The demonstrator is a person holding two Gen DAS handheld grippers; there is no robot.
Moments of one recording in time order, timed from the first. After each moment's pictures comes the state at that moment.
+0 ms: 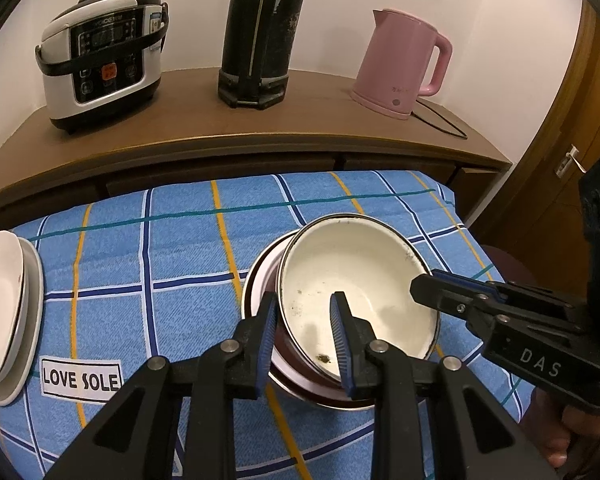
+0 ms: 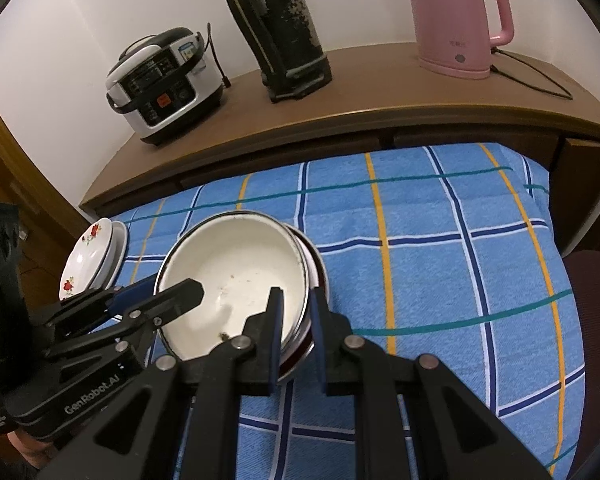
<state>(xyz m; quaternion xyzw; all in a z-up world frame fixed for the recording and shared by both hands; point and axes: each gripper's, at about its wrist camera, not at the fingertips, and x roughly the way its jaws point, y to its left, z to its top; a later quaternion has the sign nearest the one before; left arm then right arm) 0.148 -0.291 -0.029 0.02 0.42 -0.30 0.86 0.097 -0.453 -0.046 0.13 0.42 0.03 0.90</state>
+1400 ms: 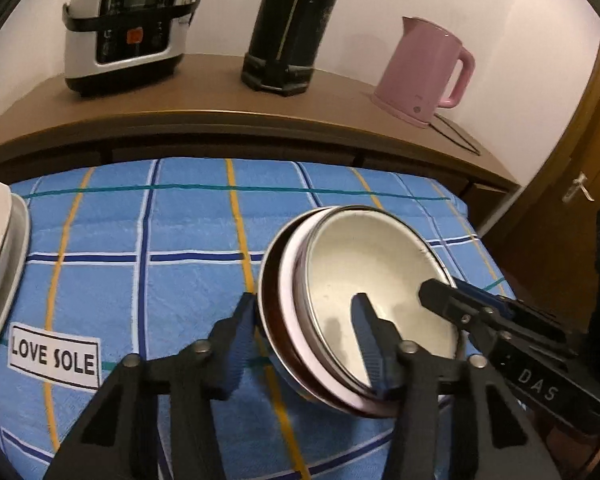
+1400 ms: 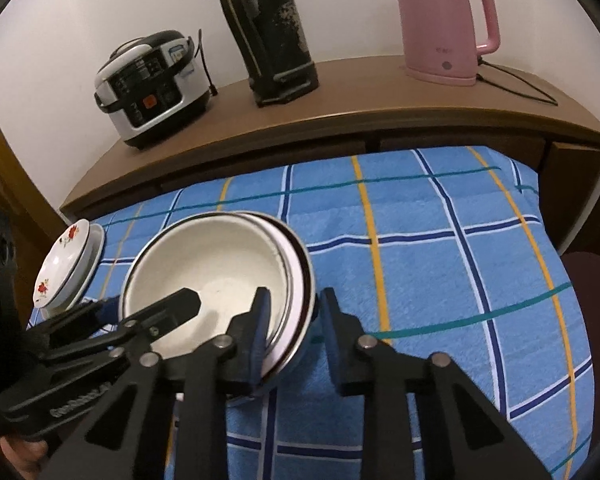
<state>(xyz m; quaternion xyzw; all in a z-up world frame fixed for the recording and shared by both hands) 0.153 -0.282 -0.062 -0.03 0.42 -0.28 0.86 0.093 -0.445 -0.068 0.12 0.39 -0.01 0.91</state>
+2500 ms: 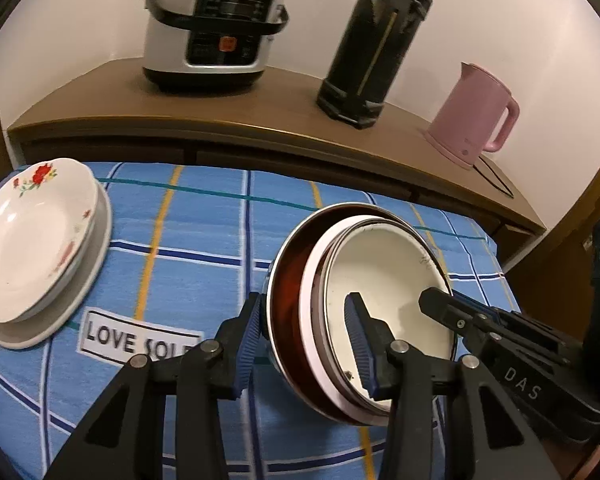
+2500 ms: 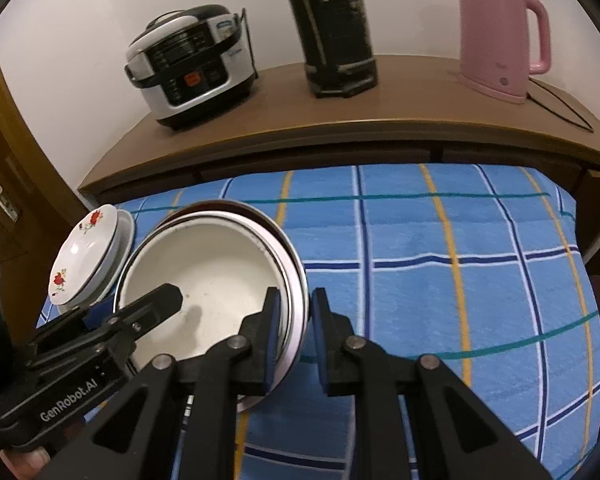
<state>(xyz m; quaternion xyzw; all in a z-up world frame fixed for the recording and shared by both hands) 0.158 -0.211 -0.046 -0.08 0.42 -0.21 0.88 0.127 -0.379 -0.056 0.08 0.41 0.04 0.91</state>
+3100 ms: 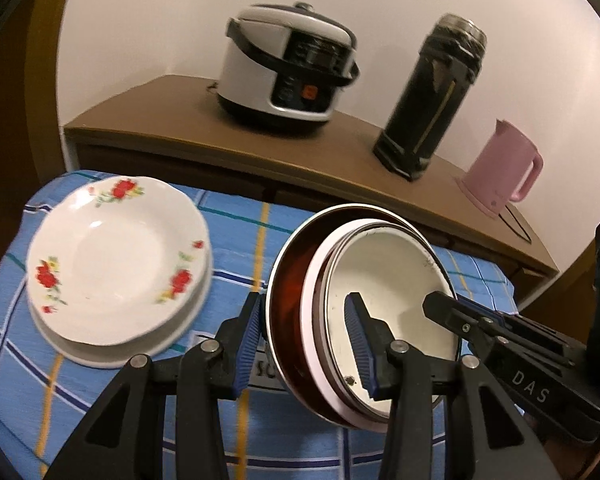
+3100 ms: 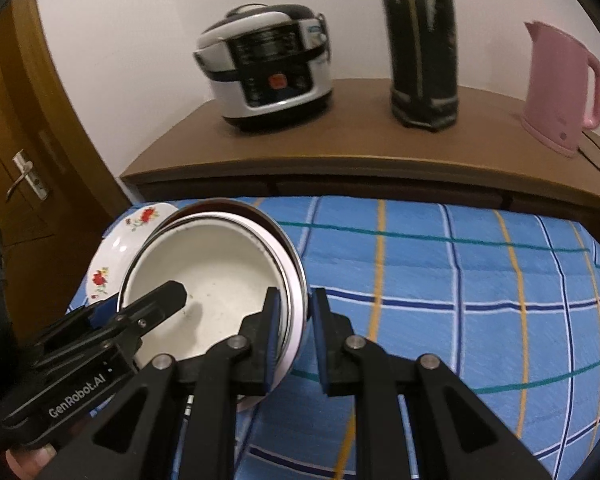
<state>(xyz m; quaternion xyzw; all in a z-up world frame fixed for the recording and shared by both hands) 0.161 -0.131 -0.022 -0.12 0.38 -0.16 0.90 0.145 -0.297 -0.028 0.05 0.39 0.09 0.91</state>
